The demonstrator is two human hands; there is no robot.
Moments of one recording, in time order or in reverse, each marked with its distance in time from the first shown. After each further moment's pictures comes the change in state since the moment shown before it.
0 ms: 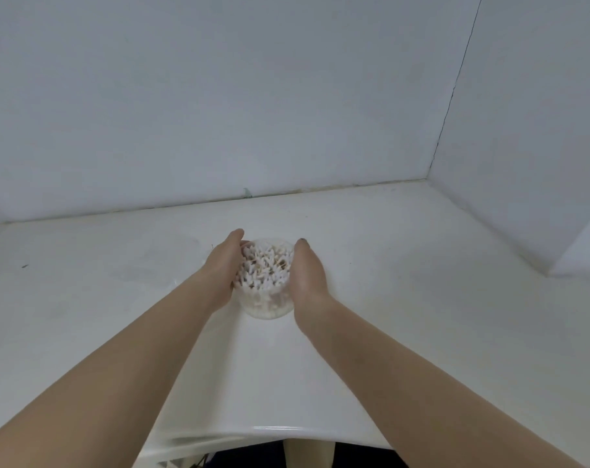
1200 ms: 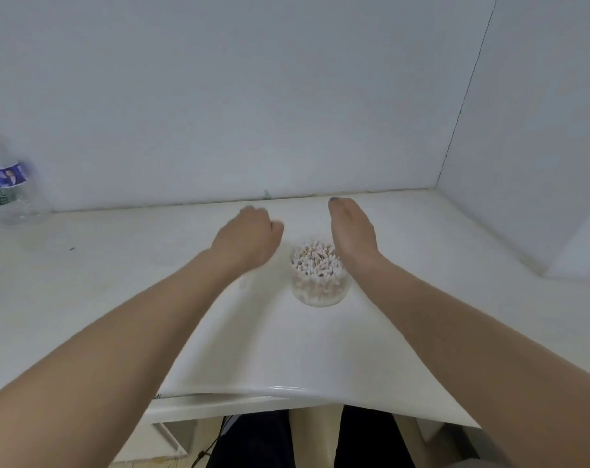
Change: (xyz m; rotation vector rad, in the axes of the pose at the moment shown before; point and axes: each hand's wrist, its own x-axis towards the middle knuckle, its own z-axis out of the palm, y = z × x) left_hand -0.070 0.041 -0.013 1.149 0.207 0.651; right_hand -0.042 -0.062 -0.046 -0.398 0.035 -0.508
